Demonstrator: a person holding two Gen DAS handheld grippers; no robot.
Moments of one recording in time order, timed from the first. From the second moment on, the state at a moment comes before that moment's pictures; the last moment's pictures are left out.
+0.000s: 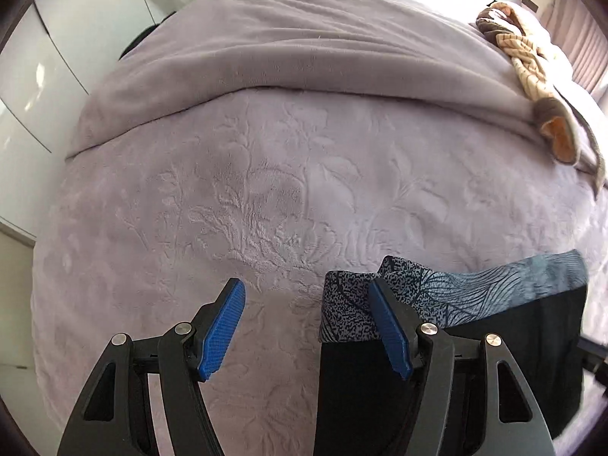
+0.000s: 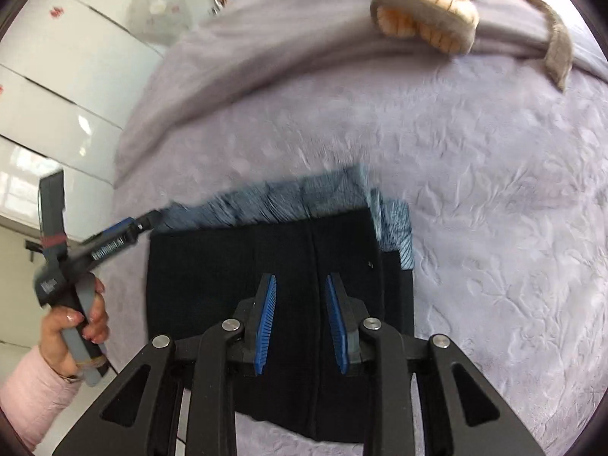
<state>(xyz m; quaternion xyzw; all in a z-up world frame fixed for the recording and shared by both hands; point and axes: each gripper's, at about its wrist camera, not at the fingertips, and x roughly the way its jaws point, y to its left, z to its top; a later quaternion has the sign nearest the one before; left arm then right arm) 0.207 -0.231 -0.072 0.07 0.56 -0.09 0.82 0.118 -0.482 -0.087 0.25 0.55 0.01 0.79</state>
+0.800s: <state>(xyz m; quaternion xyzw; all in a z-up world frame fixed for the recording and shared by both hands) 0.100 -0.228 -0.063 0.13 0.58 -0.17 0.78 0.033 -0.454 -0.101 0.20 0.57 -0.04 0.79</state>
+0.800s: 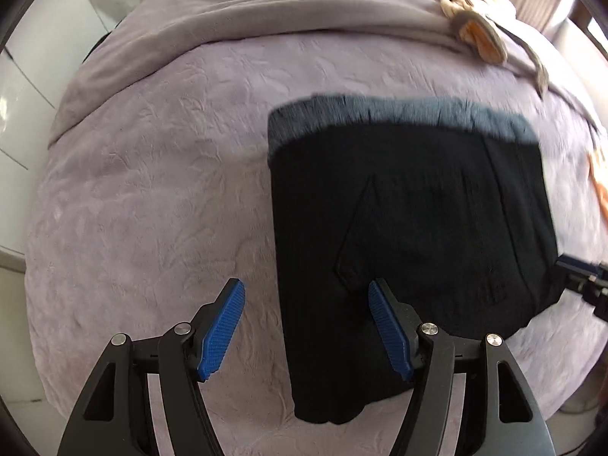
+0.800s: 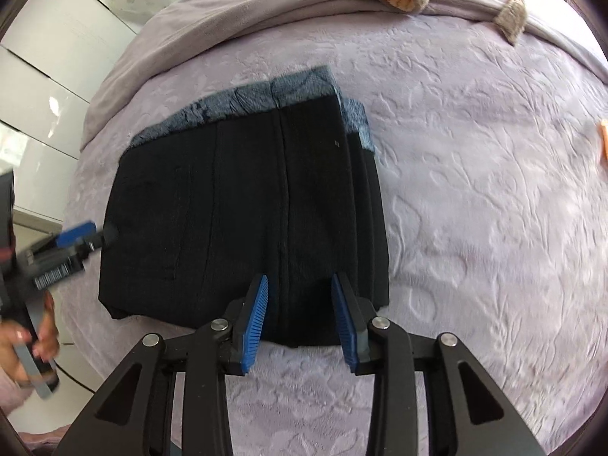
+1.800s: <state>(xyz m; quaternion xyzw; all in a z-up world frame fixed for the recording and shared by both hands) 0.108 -0.226 -0.059 0.13 0.64 -0.15 0.74 0.011 -0.435 -0.083 0.22 0.60 -0.06 0.77</state>
